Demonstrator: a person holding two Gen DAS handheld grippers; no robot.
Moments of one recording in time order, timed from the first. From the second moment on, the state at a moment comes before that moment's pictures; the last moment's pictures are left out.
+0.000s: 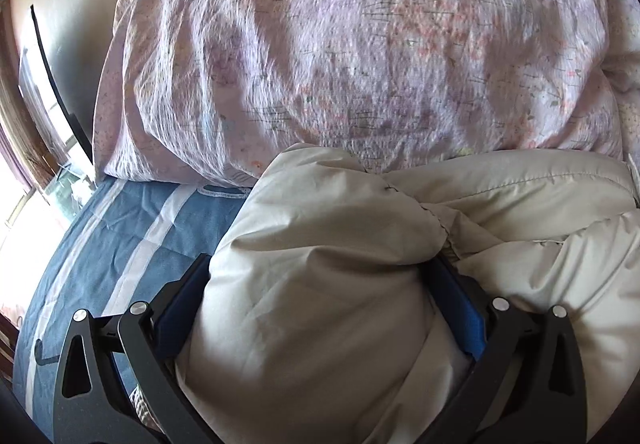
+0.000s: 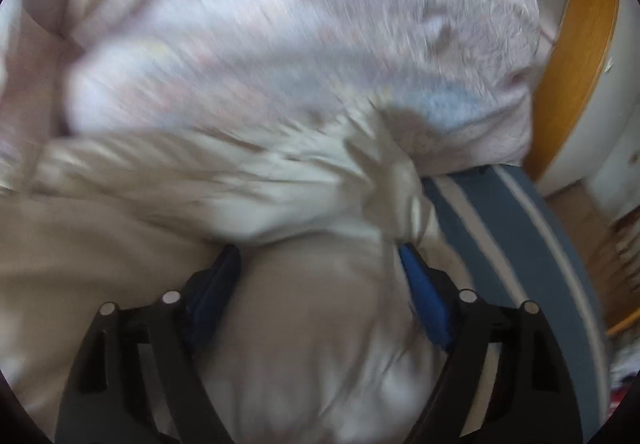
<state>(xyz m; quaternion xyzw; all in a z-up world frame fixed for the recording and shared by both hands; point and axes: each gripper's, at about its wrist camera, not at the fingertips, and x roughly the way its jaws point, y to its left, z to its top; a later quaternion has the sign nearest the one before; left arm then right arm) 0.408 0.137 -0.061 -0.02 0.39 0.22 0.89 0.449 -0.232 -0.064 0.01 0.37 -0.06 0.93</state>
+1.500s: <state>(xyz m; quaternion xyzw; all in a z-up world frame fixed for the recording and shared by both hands) 0.253 0.259 -0.050 -0.33 0.35 0.09 0.87 0.357 -0.388 -0.097 0.34 0.42 -0.02 0.84</state>
